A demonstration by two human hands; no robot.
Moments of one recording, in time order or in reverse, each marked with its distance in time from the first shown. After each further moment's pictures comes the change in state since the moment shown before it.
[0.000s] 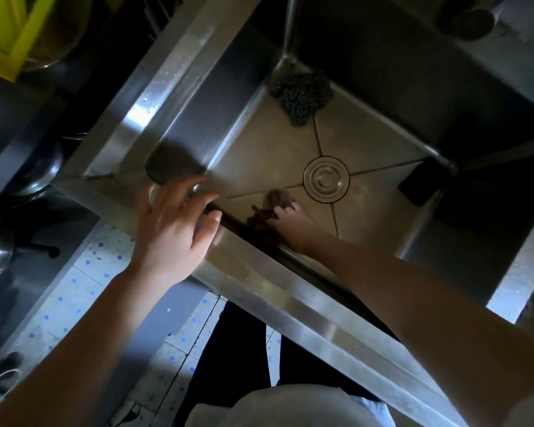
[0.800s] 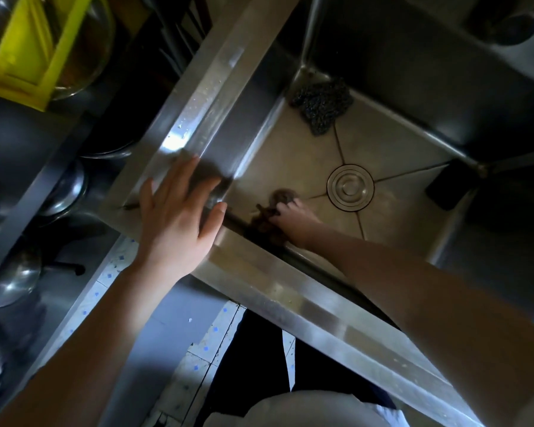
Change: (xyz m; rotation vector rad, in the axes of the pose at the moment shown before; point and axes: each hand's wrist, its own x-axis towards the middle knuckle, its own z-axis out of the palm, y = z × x) left_hand 0.029 -0.055 -0.008 0.055 -0.085 -0.057; right_hand 0.049 -0.023 -0.029 0.001 0.042 0.019
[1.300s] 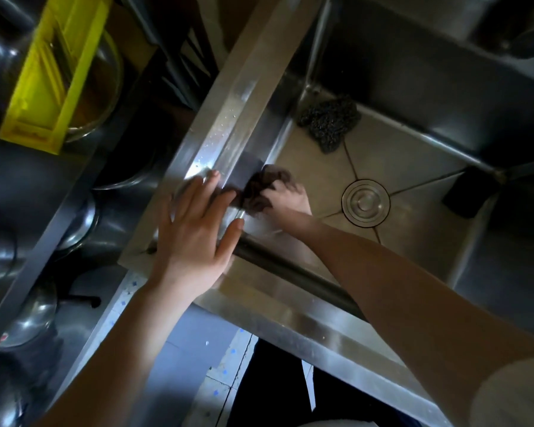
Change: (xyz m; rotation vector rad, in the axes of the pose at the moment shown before) left_hand 0.031 -0.016 -0.013 -0.050 -0.071 0.075; right_hand 0.080 -0.012 -0.045 0.223 0.267 0.349
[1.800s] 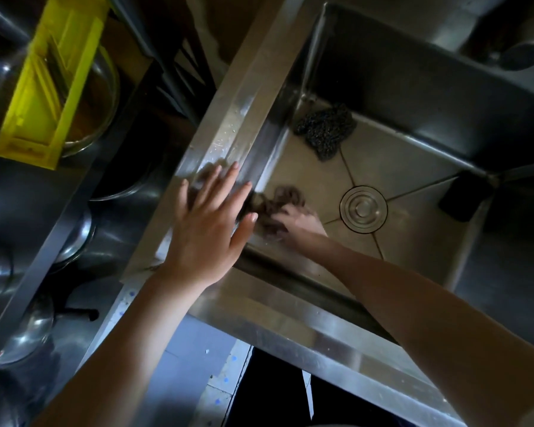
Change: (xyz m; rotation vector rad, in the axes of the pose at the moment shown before) left_hand 0.031 0.005 -0.001 0.050 -0.012 0.092; right_hand -0.031 0.025 0.011 0.058 -0.114 -0.022
